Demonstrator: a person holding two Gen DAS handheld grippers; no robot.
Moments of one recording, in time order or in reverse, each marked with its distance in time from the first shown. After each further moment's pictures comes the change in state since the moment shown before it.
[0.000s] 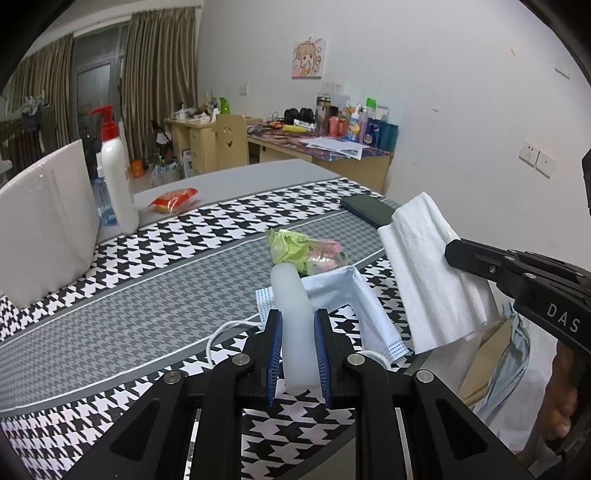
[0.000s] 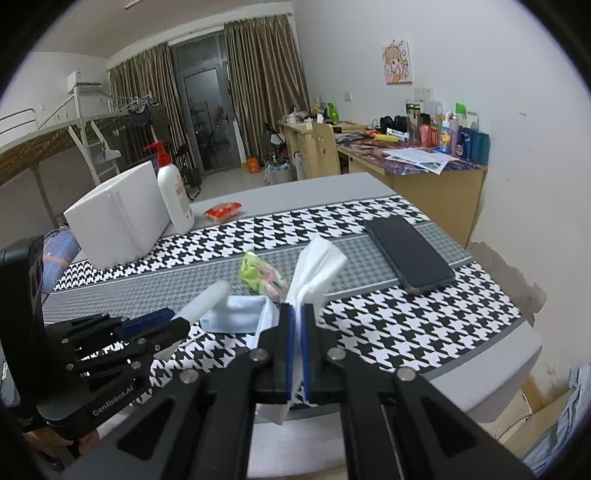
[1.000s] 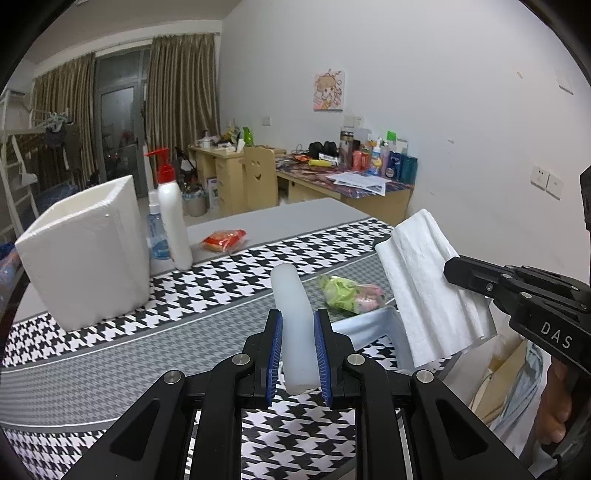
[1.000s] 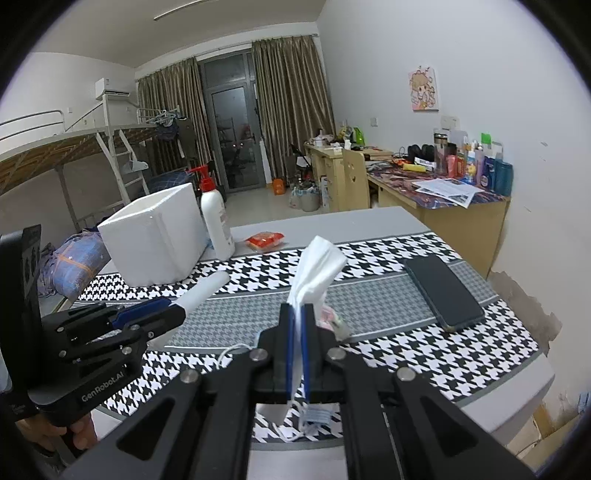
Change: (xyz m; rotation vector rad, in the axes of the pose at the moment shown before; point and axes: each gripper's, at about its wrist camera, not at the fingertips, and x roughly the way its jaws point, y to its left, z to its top) left arm -0.048 0.036 0.017 -0.005 -0.115 0.090; right arm -0.009 0.044 0.019 -0.055 -0.091 0.088
